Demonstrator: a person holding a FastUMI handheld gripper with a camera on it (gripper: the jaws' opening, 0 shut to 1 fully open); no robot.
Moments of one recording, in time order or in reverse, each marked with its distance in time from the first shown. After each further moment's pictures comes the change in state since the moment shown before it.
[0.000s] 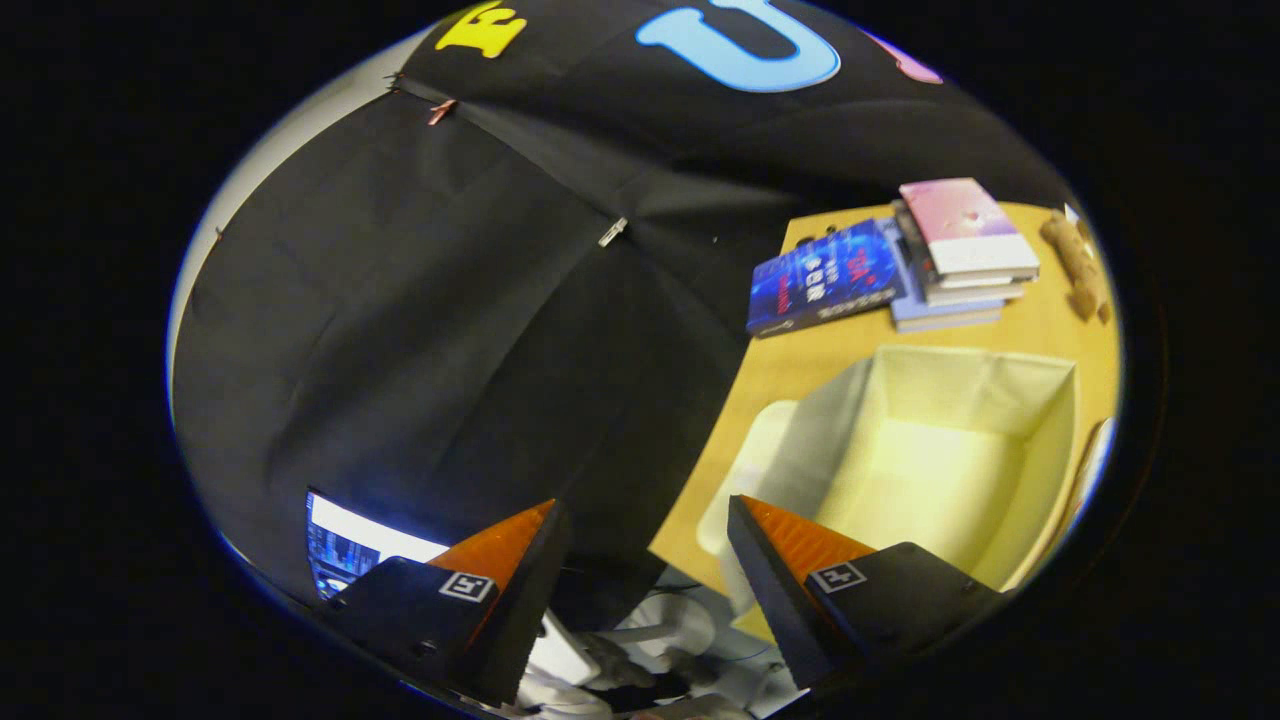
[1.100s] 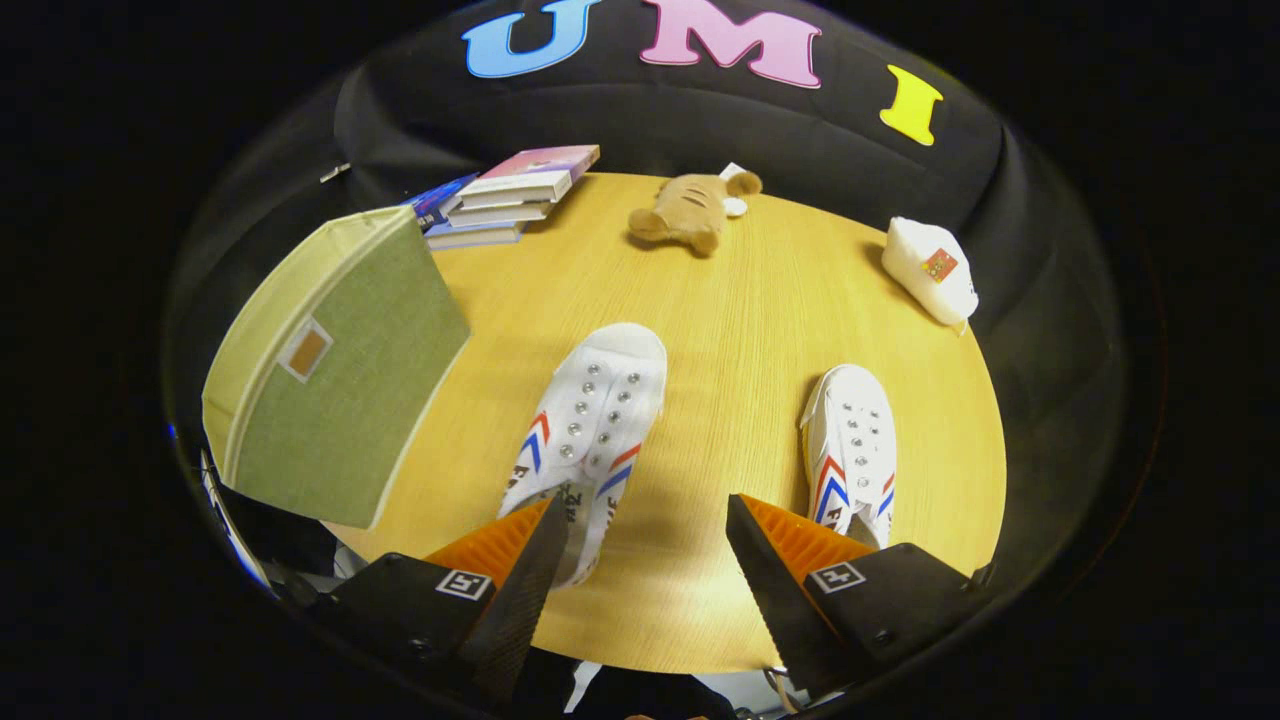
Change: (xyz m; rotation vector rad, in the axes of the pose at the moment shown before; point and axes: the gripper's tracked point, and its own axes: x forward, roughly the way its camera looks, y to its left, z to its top) arm -0.244 -0.428 -0.124 -0.163 0.091 -0.791
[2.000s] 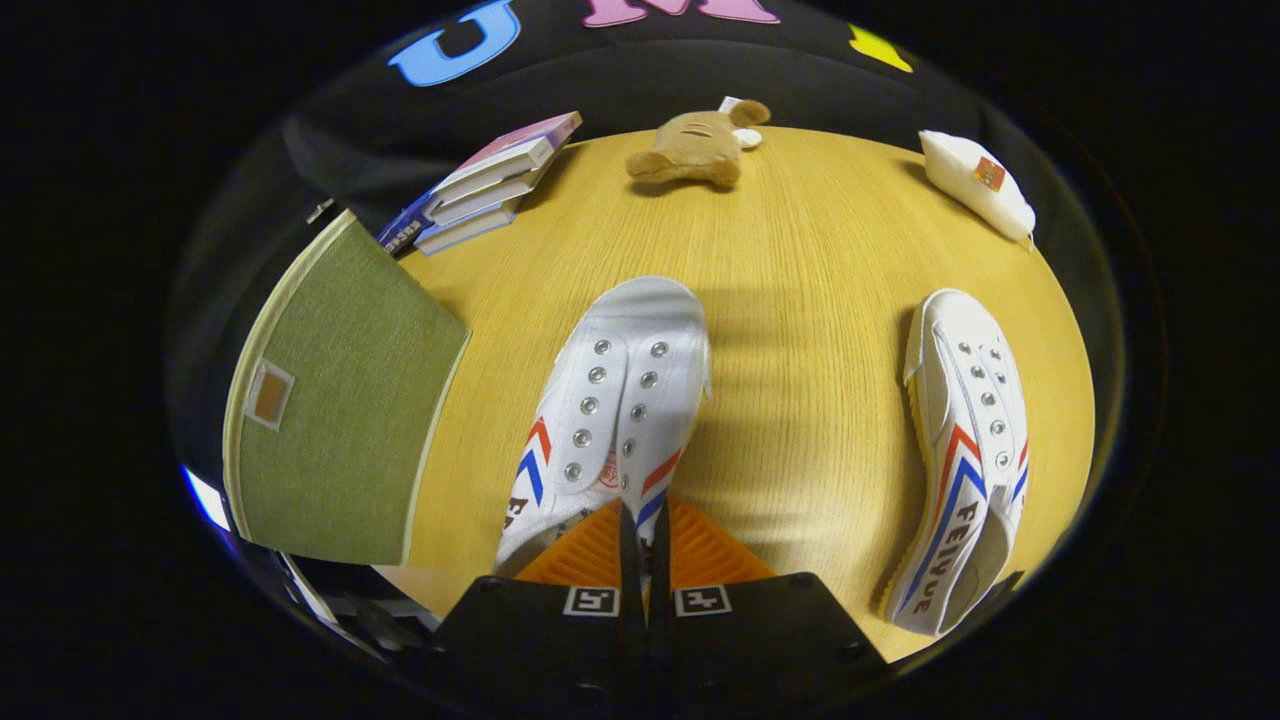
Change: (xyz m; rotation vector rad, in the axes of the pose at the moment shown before) arm 0.052 0.030 -0.007 0.232 0.086 0.193
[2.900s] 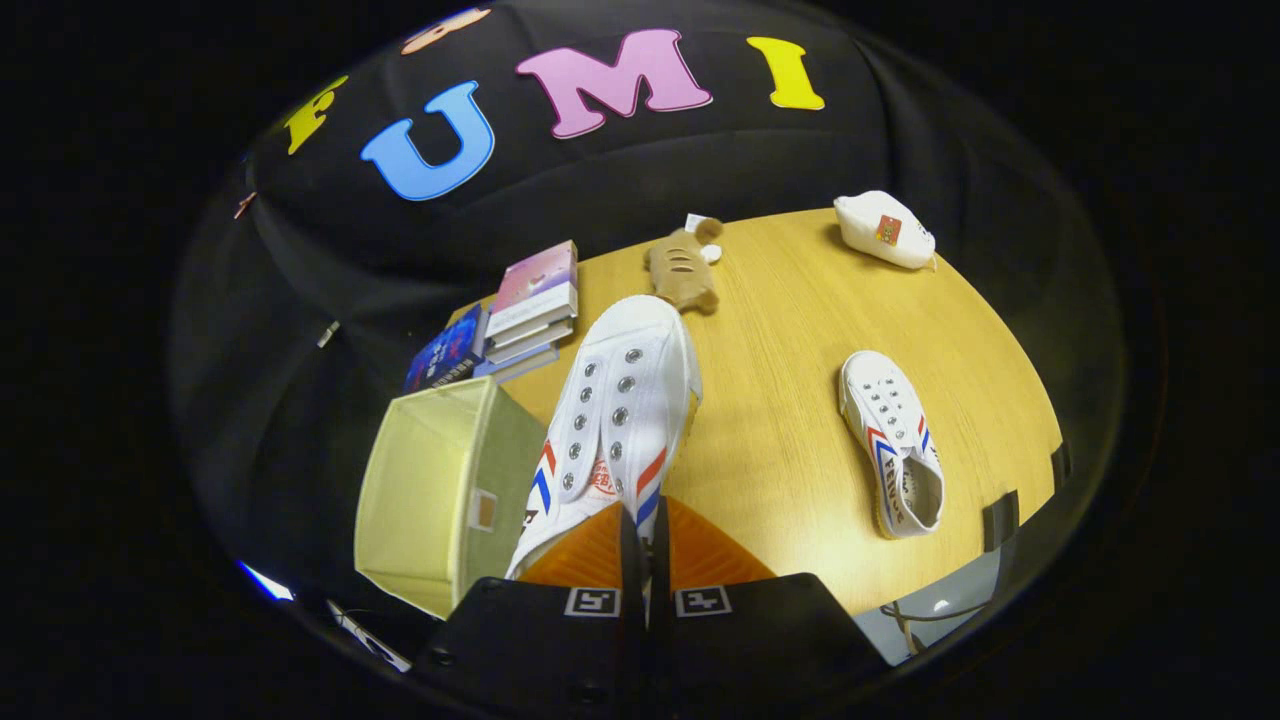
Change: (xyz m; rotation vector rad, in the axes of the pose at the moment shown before) arm -0.158 0.103 0.067 0.186 -0.278 -0.032
